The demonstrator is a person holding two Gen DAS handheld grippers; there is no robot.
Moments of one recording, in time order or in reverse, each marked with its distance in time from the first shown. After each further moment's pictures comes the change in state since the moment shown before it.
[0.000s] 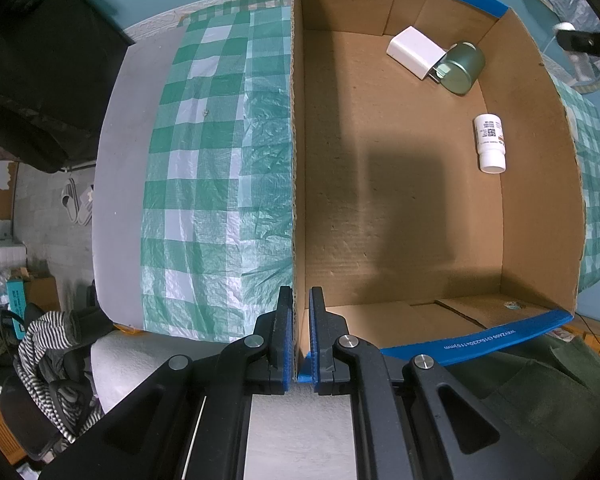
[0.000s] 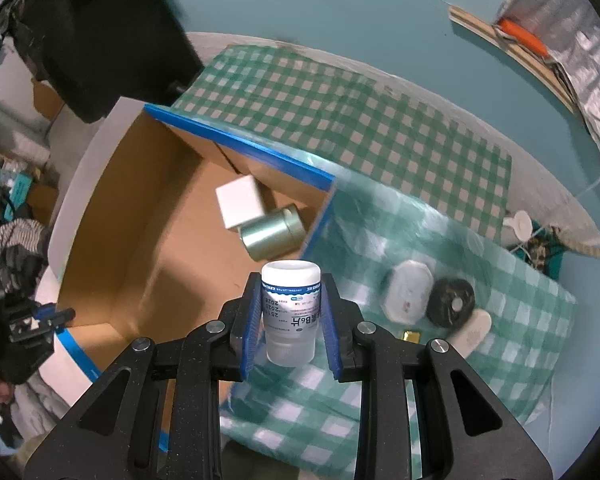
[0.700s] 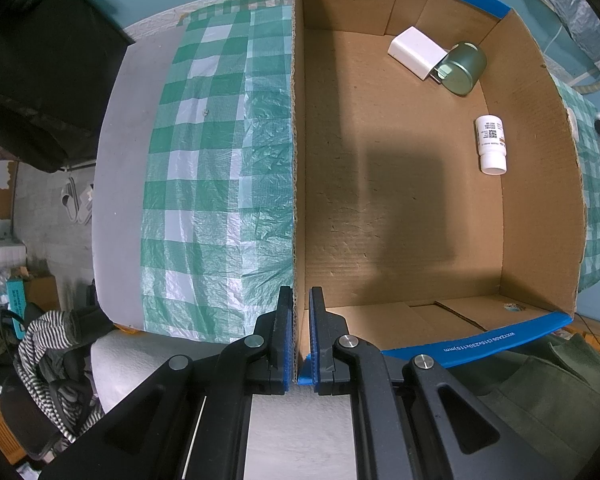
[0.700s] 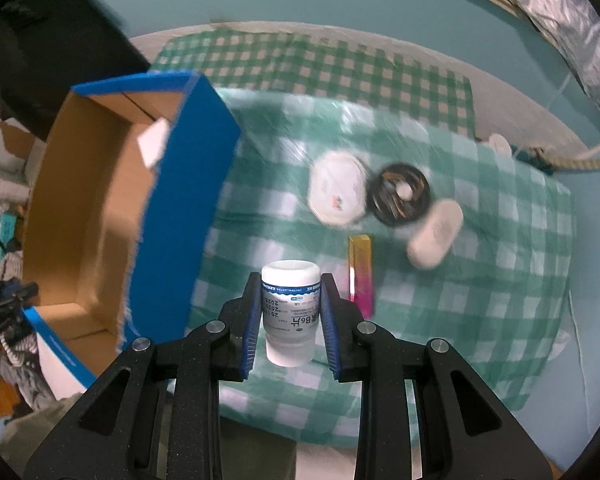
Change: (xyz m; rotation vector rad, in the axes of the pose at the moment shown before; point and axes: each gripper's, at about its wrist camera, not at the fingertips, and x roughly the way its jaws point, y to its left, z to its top) left arm 0.000 0.000 0.000 0.000 0.001 0.000; right arm 0.000 -0.072 -0.082 0.207 0.035 -0.023
